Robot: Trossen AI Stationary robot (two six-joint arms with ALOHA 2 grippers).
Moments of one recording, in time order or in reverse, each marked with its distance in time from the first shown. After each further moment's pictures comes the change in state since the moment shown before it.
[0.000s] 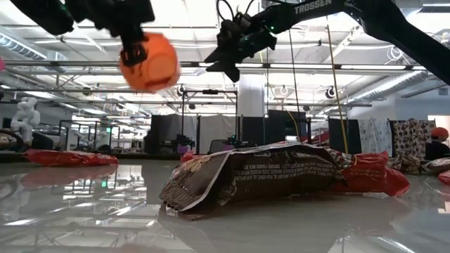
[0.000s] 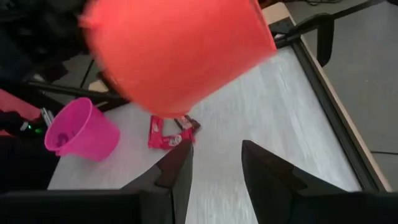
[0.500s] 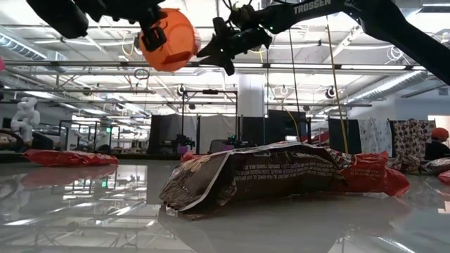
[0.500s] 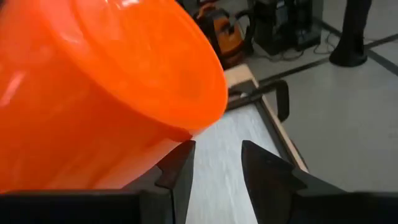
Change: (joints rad) left arm 0.005 0.158 0.057 0.277 0.266 0.107; right arm 0.024 0.002 0.000 0.290 0.110 0.147
